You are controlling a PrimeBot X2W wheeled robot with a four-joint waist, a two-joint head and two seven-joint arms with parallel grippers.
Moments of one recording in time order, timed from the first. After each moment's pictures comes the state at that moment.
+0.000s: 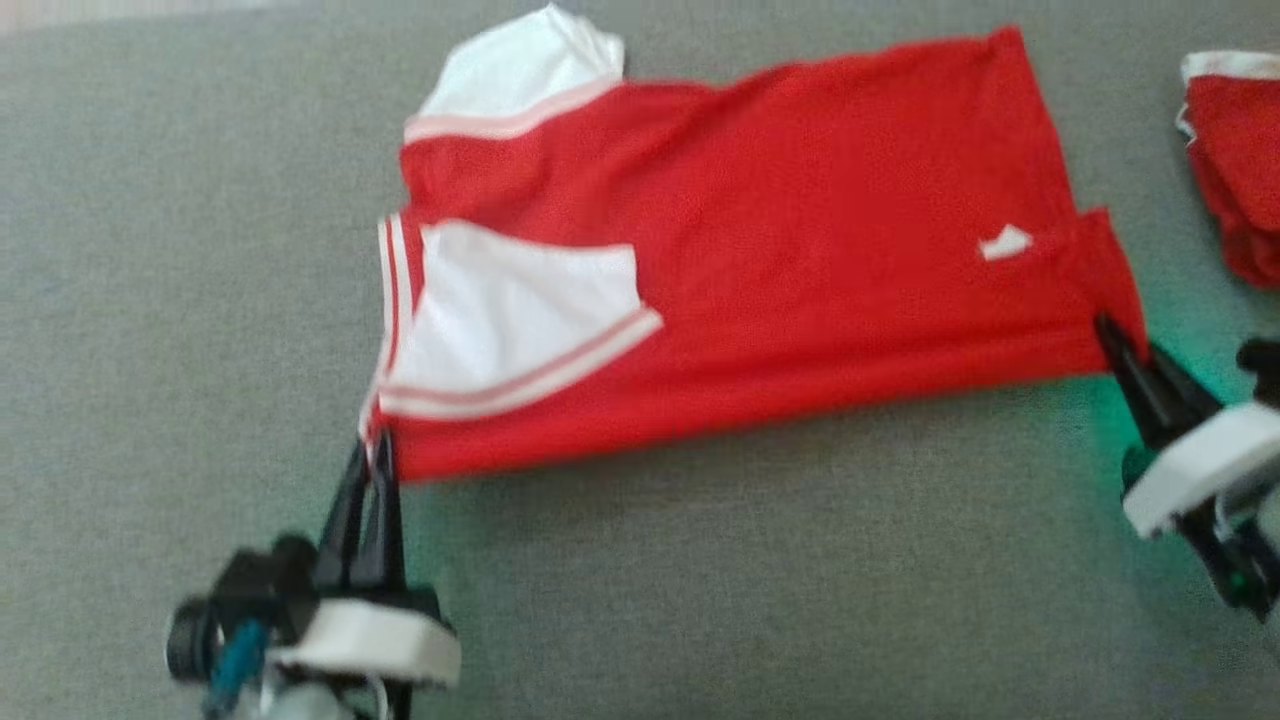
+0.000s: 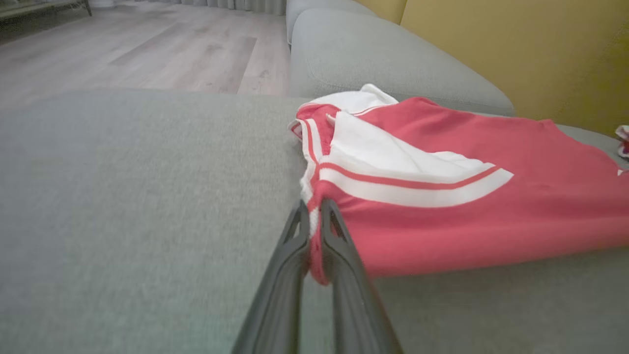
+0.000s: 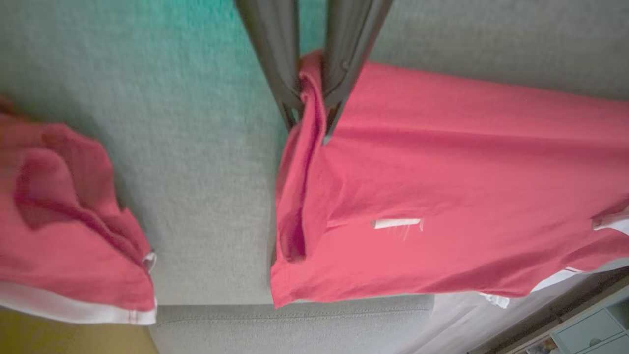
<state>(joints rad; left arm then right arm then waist) -0.15 0.40 -0.59 0.03 -0.63 0.39 -0.21 -0.49 -0.64 0.71 0.61 0.84 0.13 -0.26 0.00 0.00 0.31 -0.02</state>
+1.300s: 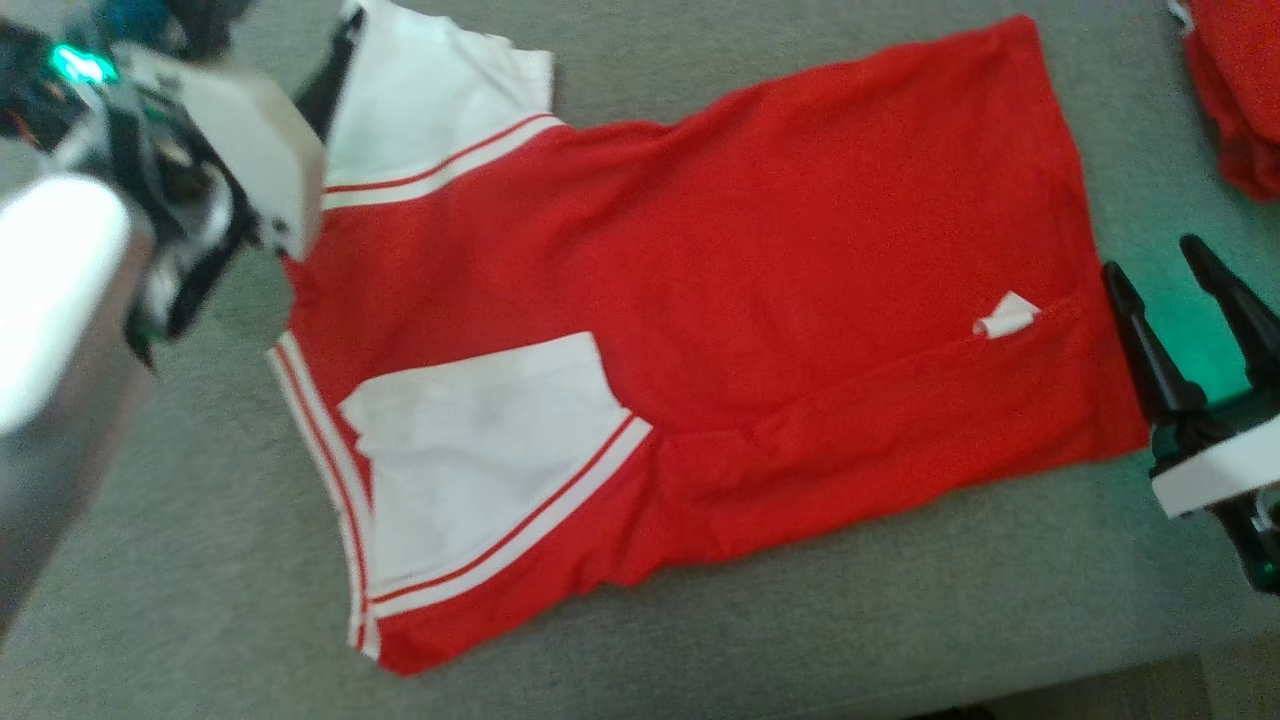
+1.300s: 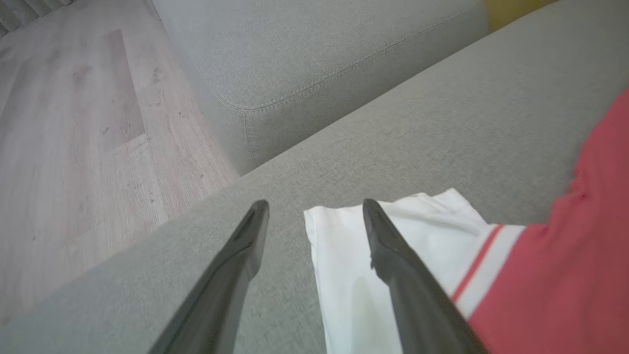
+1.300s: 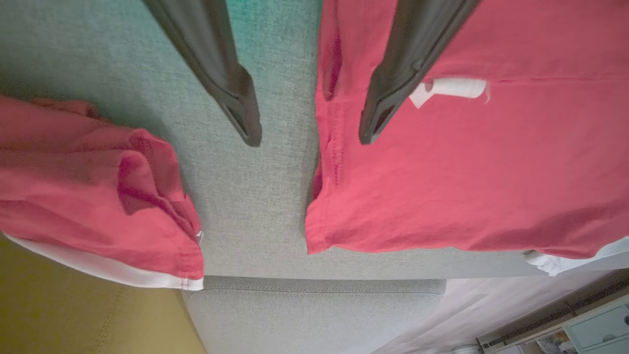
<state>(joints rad) -0.94 0.57 -0.70 0.21 -0.58 0.05 0.48 -0.27 -0.65 0.39 0.26 0.62 0.13 -0.26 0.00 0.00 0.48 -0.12</state>
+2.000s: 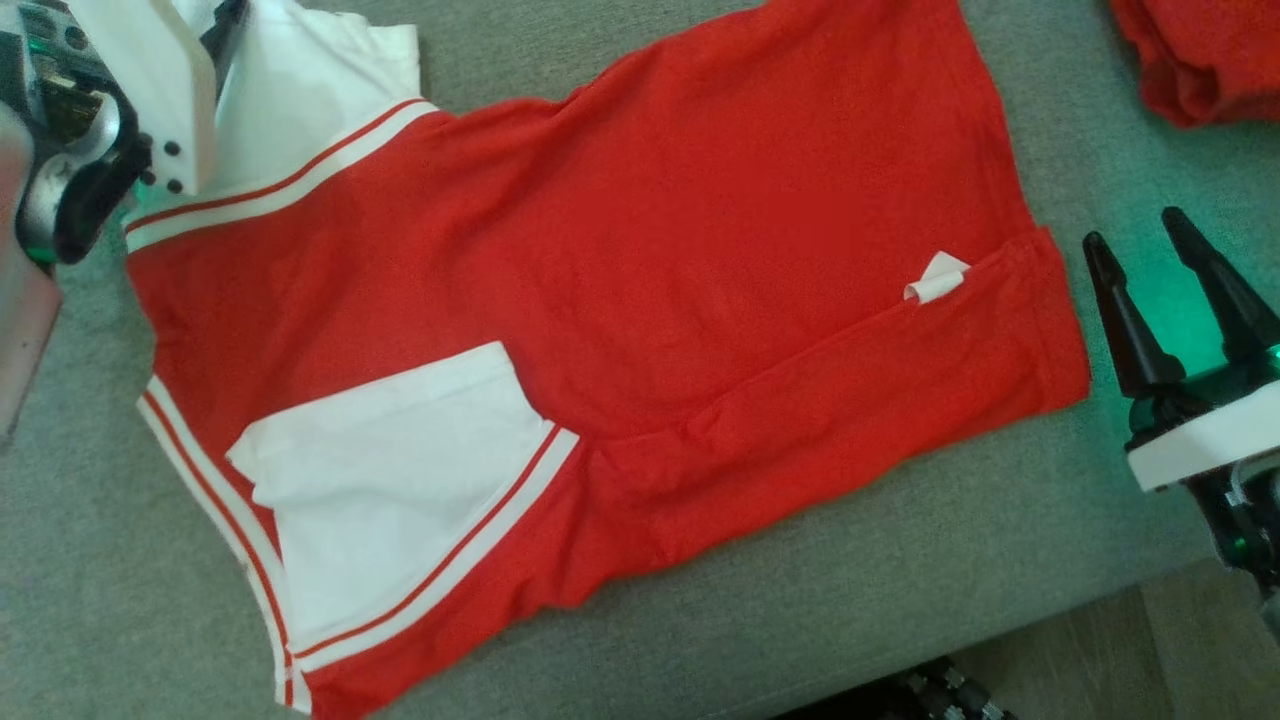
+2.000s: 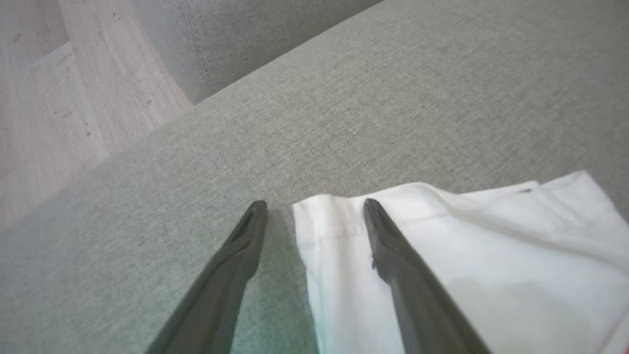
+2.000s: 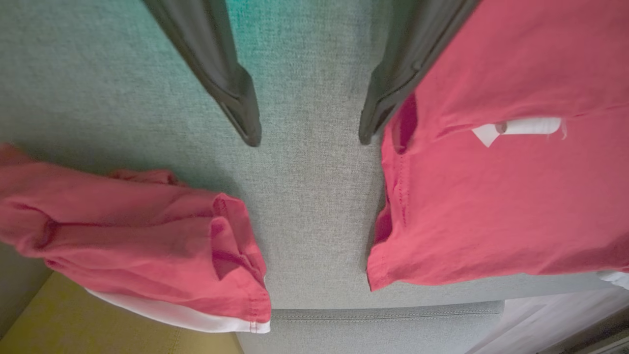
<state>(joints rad) -1.08 0.59 -0.70 0.45 -0.66 -0.03 0.65 -0.33 -0.59 0.39 0.28 0.62 0.13 -0.26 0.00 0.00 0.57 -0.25</state>
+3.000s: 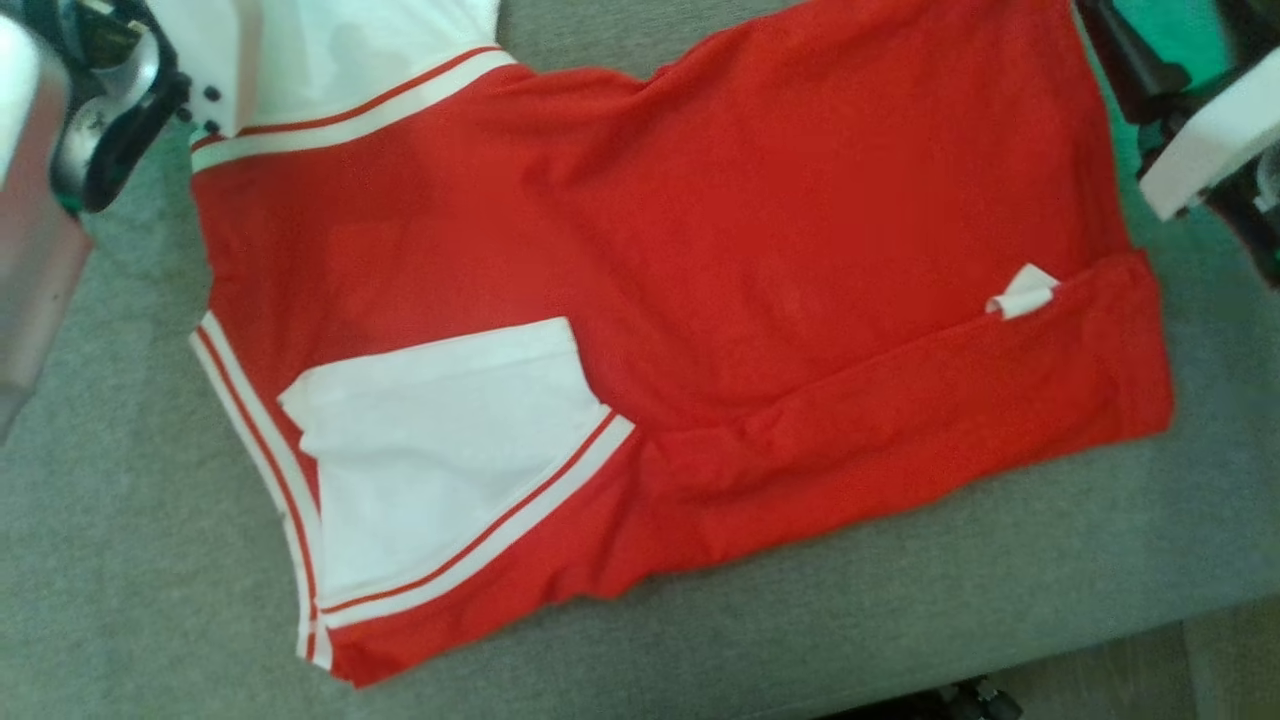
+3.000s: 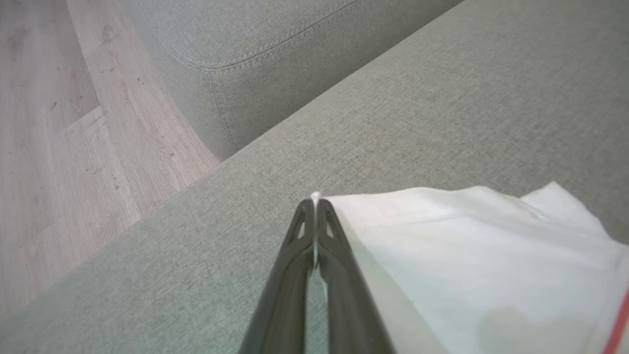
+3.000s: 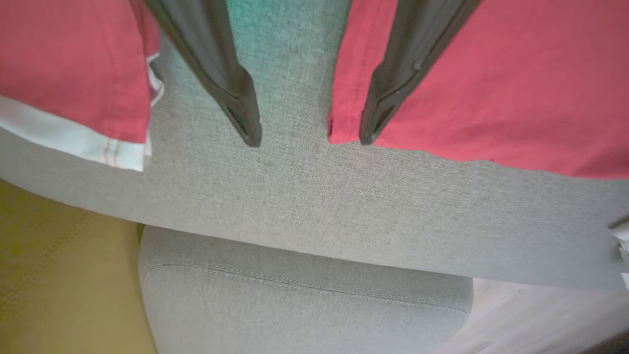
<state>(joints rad) -1.17 0.56 -0.74 0.42 -0.60 -0.07 0.54 -0.92 -0.65 0.74 0.47 0.78 0.13 -0.05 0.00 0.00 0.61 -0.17</state>
